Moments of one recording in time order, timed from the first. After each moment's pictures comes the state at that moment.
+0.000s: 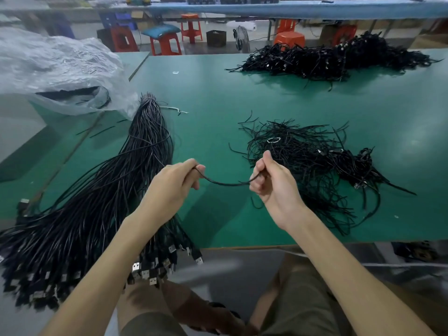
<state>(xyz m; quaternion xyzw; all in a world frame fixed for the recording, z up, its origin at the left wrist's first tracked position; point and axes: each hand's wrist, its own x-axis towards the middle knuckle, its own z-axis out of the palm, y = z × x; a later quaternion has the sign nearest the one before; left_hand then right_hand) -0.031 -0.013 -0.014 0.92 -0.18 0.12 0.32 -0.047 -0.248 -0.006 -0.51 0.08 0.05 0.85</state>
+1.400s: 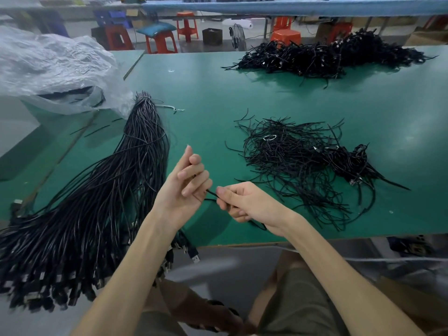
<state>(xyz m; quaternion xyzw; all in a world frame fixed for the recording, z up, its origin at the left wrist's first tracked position) -0.034 -0.051 -0.017 0.28 -0.08 -0.23 0.93 -0.058 -0.240 -0.025 -0.70 -0.15 0.25 0.65</state>
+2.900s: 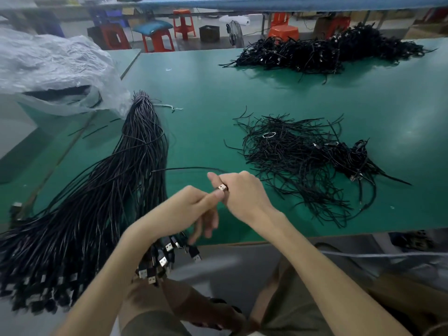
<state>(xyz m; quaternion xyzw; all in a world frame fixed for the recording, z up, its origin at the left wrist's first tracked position) -0.066 -0.034 -0.002 0.85 -0.19 -0.24 0.44 -0.049 -0.209 -0.026 -0.92 -0.12 -0.05 0.37</state>
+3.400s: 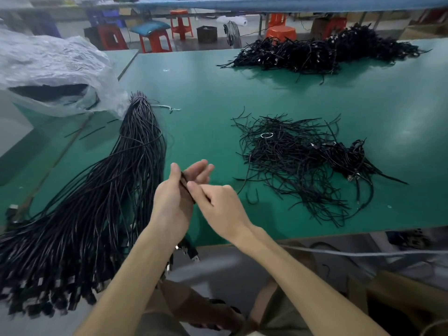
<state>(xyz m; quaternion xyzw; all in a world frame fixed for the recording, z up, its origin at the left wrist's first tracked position) -0.054 -0.058 -0.026 0.49 0.09 -0.06 0.87 -0.067 -0.176 -0.041 -0.85 -0.18 -0.08 0.48</state>
